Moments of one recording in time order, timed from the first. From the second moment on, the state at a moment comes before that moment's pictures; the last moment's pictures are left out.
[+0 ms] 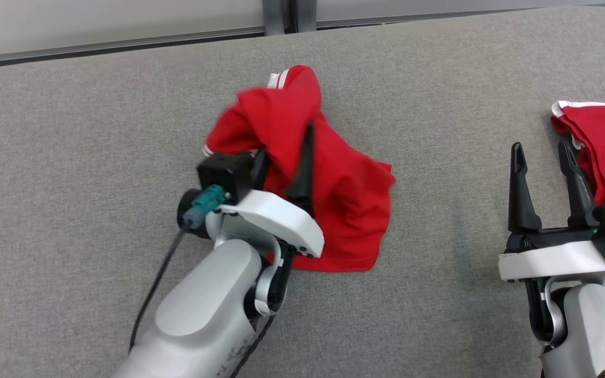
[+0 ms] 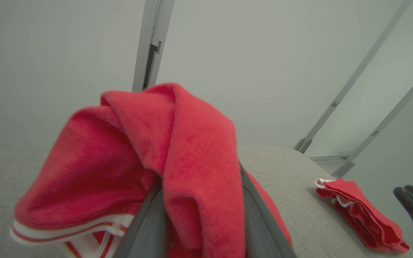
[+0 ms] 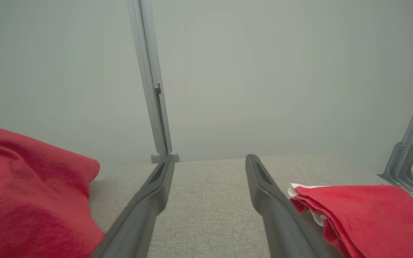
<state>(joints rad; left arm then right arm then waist) -0.64 0.05 -0.73 0.40 -0.78 0.26 -0.26 -0.31 -0.05 -0.02 0.24 0.12 0.13 -0.26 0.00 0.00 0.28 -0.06</state>
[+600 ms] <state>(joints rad) -0.56 0.14 -0.49 0.41 -0.59 0.16 -0.26 -0.27 -0.07 -0.04 0.25 0.10 0.13 -0.26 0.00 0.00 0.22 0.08</state>
